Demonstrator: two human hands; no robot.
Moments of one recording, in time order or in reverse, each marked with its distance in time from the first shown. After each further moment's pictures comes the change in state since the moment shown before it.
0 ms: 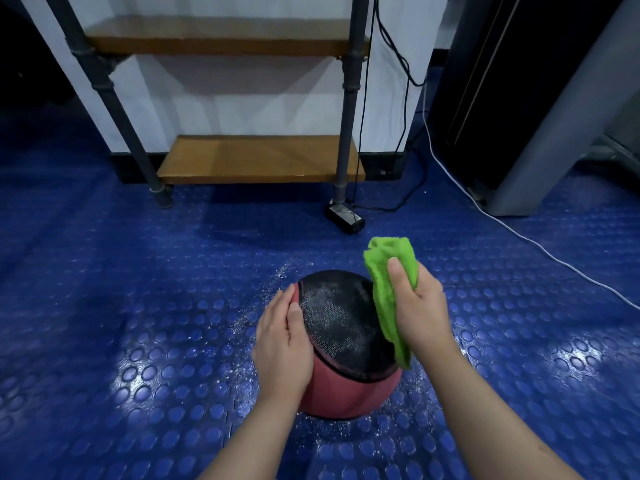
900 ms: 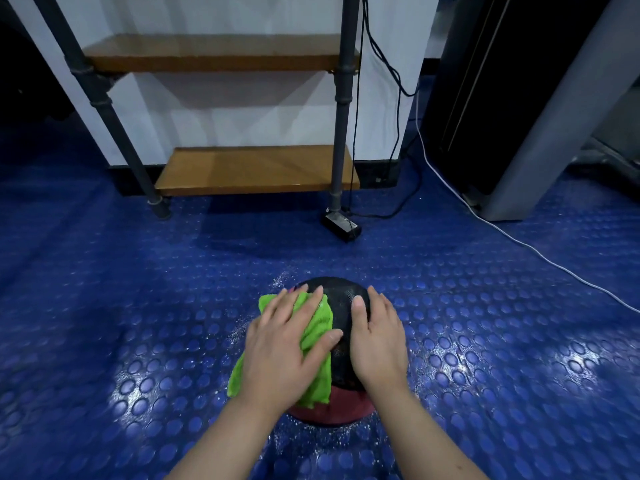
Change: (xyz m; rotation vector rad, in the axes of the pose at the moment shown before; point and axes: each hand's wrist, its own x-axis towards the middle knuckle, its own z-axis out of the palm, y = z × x) left_hand 0.008 0.010 -0.029 0.517 -0.269 0.482; right_hand -0.025 0.034 0.047 -0.390 -0.038 0.143
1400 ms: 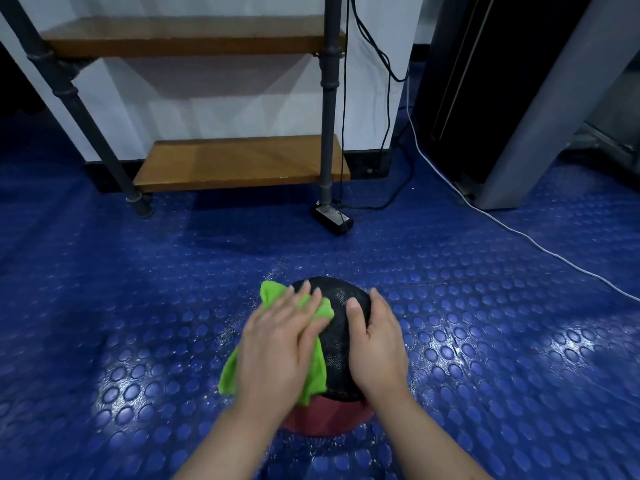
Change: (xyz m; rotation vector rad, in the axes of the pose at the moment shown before) left_hand 0.005 0.012 0.004 -0.037 0.104 0.133; right_hand -0.005 0.006 -0.006 0.044 0.015 -0.016
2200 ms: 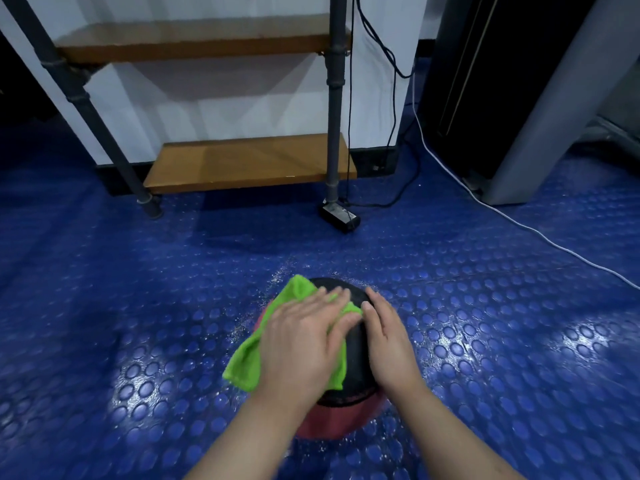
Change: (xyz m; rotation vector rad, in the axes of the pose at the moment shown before) left_hand 0.010 0.021 -0.004 0.060 -0.022 0.061; right_hand 0.003 0.011 0.003 0.290 -0.149 0.032
